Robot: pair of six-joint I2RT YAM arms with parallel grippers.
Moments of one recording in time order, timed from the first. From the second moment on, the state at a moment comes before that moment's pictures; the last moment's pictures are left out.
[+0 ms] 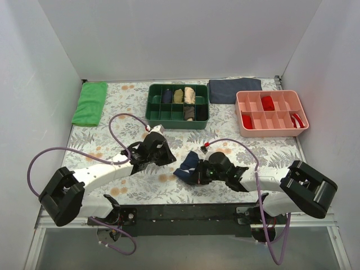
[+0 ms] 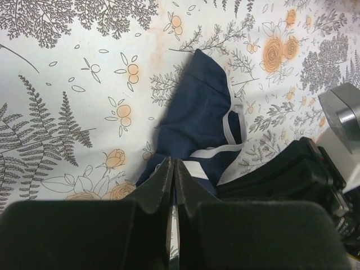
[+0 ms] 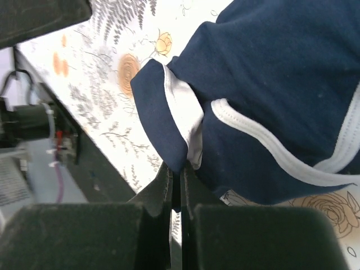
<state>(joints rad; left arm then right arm) -0.77 1.28 0.68 -0.15 -0.01 -0.89 0.96 1.34 0.34 0.38 -0.21 0.87</state>
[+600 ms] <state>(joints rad) -0.77 1.16 0.66 -0.16 0.08 -0.82 0.80 1.41 0.14 0.79 -0.46 1.32</state>
